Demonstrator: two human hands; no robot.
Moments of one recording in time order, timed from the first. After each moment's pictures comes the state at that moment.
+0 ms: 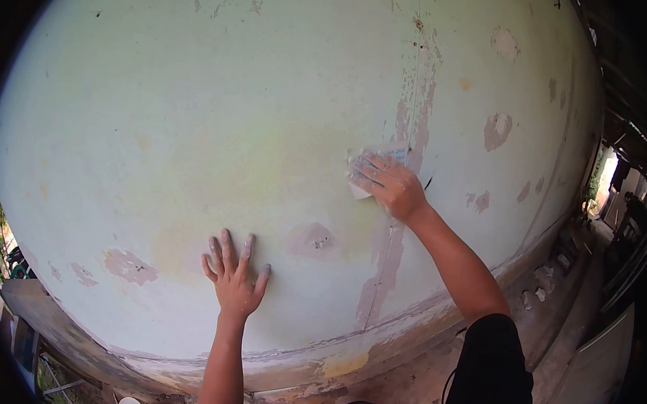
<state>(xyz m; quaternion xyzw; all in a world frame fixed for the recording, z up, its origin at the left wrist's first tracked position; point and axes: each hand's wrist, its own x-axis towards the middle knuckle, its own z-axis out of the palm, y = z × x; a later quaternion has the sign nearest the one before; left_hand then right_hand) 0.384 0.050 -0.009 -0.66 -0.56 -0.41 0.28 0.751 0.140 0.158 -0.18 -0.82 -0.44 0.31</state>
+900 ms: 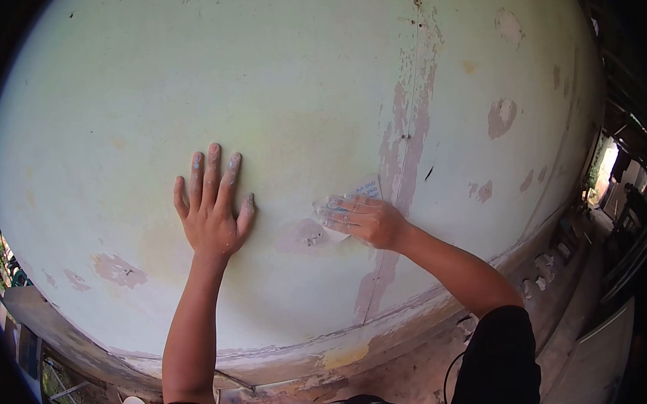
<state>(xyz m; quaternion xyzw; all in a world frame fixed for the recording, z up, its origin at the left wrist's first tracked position) 0.401 0.088 0.124 -0.61 -0.49 -0.42 0.47 0.741 0.136 0.099 -0.17 -0.88 -0.33 0.30</state>
